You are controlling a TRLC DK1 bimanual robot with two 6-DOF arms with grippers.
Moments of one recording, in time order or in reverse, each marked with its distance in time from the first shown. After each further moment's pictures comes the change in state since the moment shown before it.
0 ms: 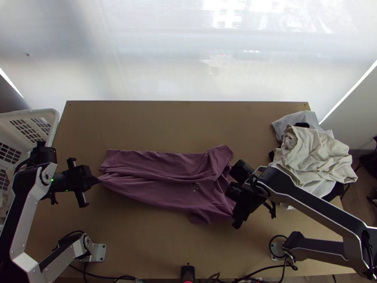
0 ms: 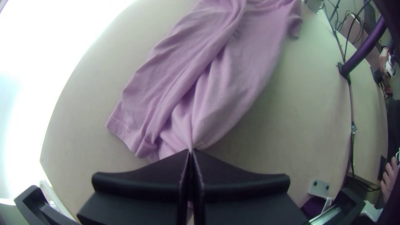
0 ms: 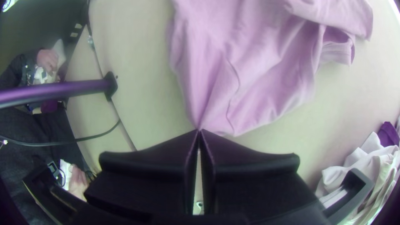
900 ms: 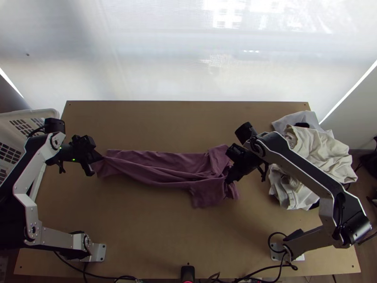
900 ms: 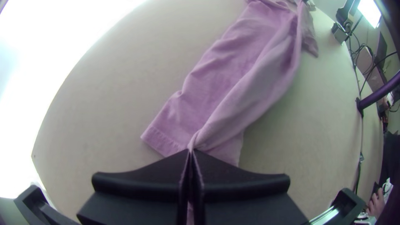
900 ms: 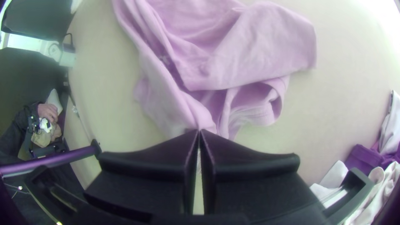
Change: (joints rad) left arm -0.040 0.451 0.291 0.144 -0.001 -0.177; right arm -0.294 0.289 0.278 0.111 -0.012 -0.049
